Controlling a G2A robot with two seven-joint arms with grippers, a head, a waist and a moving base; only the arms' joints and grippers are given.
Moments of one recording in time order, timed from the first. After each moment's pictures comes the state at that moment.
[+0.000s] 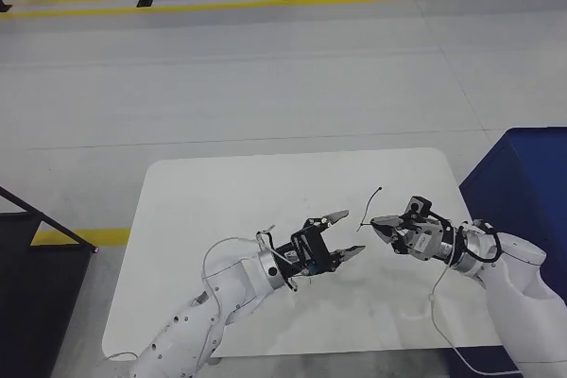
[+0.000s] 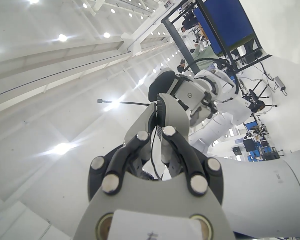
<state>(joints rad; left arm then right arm) 1.09 -1.29 -0.86 -1.71 1.62 -0.41 0.22 -1.37 -0.98 1.57 -1.70 1.02 0.67 0.98</state>
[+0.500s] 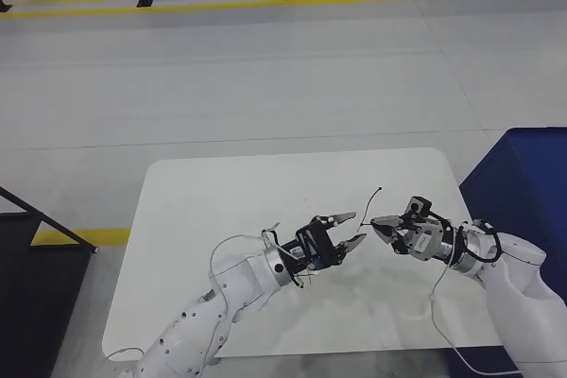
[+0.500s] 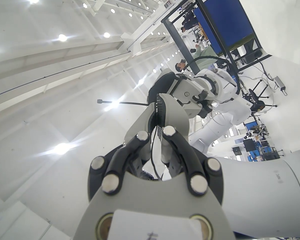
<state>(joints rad) 1.06 -1.31 -0.83 -1.67 1.61 -0.38 0.21 -1.37 -0.98 1.57 -1.70 1.02 0.67 0.98</state>
